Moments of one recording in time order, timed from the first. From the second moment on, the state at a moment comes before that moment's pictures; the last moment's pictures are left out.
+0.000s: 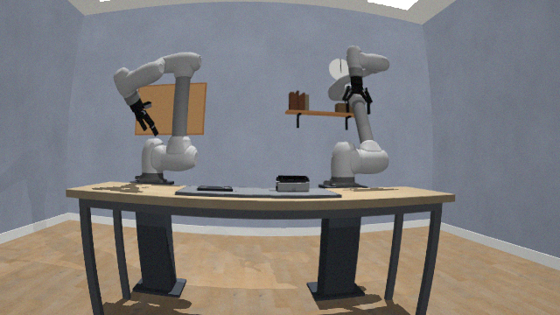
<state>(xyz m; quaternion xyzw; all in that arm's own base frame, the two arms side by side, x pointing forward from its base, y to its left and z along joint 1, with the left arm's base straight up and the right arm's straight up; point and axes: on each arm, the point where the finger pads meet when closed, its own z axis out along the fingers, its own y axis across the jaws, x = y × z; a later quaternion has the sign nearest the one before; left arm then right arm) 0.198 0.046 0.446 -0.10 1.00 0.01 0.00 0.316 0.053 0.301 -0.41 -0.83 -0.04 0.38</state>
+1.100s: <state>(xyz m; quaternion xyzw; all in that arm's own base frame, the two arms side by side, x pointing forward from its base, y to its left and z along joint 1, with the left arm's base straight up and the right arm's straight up) 0.197 0.040 0.450 -0.10 0.99 0.00 0.00 0.316 0.053 0.301 -0.41 -0.83 -0.04 0.38</state>
